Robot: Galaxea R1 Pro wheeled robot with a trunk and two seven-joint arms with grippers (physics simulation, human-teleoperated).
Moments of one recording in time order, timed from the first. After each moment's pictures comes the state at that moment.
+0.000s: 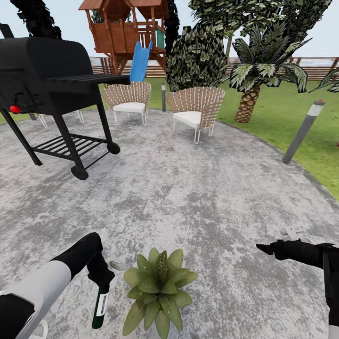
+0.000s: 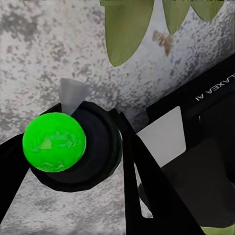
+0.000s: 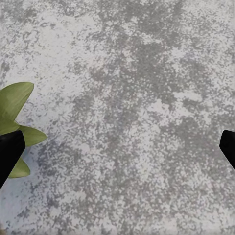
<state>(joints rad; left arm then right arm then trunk) -0.87 0.18 -0.43 -0.45 -0.57 1.00 -1.18 -0.45 -0.14 -0.57 -1.57 0.78 0.79 1.25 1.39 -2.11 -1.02</state>
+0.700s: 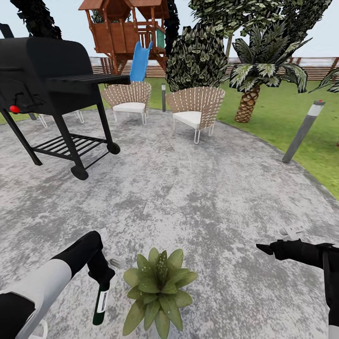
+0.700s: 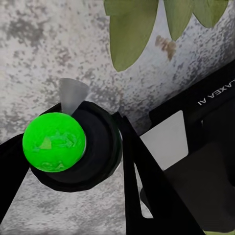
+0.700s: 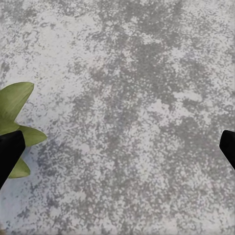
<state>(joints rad) -0.88 0.18 -0.43 -0.46 -0.57 1.00 -1.17 -0.45 -0.14 -0.57 -1.57 0.78 0.79 1.25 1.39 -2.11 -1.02</state>
